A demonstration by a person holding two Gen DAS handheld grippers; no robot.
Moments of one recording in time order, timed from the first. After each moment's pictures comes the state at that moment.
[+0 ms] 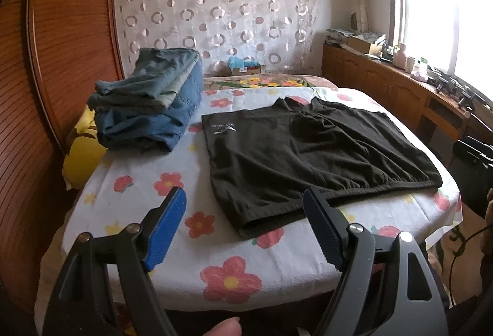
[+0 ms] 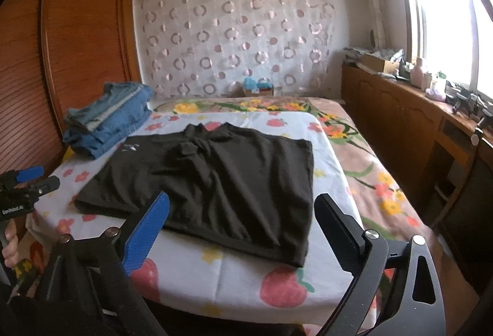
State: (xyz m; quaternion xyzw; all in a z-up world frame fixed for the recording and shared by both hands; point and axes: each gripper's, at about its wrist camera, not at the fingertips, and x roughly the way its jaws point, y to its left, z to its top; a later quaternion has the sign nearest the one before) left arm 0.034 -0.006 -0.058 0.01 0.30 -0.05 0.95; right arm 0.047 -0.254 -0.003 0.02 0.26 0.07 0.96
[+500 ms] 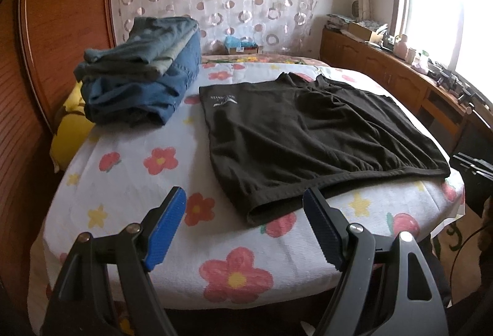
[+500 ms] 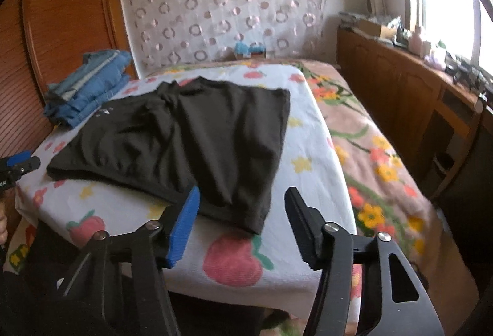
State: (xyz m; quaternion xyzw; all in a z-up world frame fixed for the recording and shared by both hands) left arm 0.054 0.009 -0.087 -0.01 0.35 -0.07 0.93; right arm 0.064 -0.300 -0.052 0.03 0.34 0.06 0.94
